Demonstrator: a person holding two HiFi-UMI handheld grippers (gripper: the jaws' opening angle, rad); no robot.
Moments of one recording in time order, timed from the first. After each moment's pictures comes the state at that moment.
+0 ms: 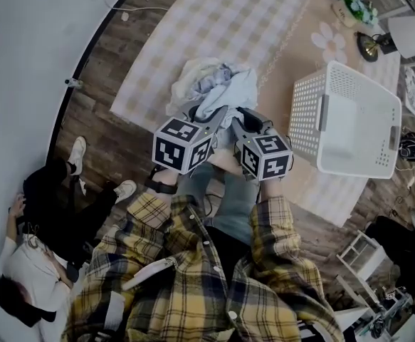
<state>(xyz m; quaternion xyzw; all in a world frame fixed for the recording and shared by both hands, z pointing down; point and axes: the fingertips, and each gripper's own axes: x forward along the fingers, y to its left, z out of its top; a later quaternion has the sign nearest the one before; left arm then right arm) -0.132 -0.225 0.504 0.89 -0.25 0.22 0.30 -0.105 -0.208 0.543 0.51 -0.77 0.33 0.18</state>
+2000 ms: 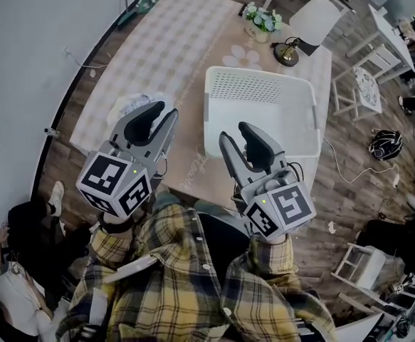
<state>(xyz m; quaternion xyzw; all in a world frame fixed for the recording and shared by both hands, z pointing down) -0.015 -0.141 0.252 0.95 -0.29 0.06 0.12 0.082 -0.075 0.253 0.58 -0.80 0.13 0.00</state>
